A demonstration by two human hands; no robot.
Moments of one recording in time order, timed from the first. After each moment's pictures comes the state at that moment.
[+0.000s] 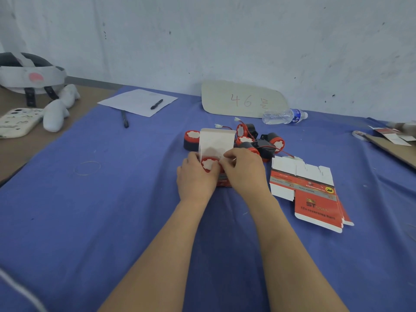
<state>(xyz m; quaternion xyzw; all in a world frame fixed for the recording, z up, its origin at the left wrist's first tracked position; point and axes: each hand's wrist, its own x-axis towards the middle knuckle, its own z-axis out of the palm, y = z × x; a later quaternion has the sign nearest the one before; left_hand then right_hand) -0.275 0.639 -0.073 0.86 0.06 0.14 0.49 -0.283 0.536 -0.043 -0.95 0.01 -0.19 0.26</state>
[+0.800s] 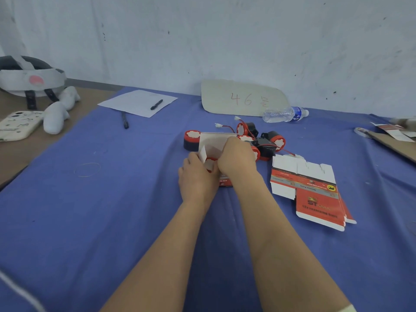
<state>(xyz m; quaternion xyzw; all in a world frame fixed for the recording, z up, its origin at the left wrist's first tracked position) -0.277 0.635 -0.071 0.86 0.06 0.13 0.49 -0.266 0.561 -0.016 -0.98 0.09 -0.10 0.16</state>
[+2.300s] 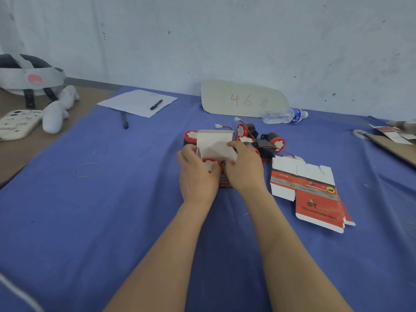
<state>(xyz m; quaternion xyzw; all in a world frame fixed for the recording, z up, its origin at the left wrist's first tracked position) -0.277 0.635 -0.074 0.83 0.03 0.22 0.51 -0.273 0.537 -0.047 -0.93 0.03 -0.20 0.30</state>
